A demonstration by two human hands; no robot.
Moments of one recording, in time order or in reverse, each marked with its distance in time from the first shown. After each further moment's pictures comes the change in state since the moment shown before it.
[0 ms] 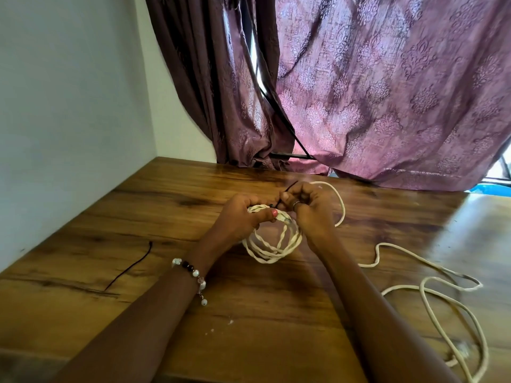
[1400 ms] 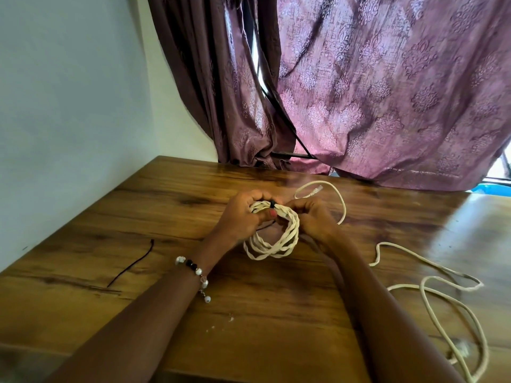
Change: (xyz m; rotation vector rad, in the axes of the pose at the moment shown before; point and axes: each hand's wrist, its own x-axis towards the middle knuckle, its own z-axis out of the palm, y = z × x) left_hand -0.001 0.000 0.003 0.005 0.009 0.161; right_hand -0.004 0.001 -0.016 -0.096 -0.295 0.253
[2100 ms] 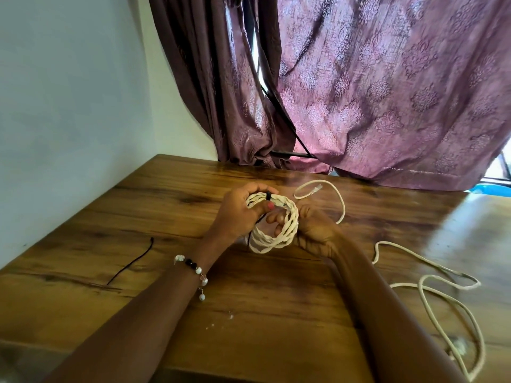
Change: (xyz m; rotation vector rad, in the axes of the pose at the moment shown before) left_hand 0.002 -0.001 -0.003 0.019 0.105 0.099; right_hand -0.007 0.001 0.001 0.400 -0.220 0.199
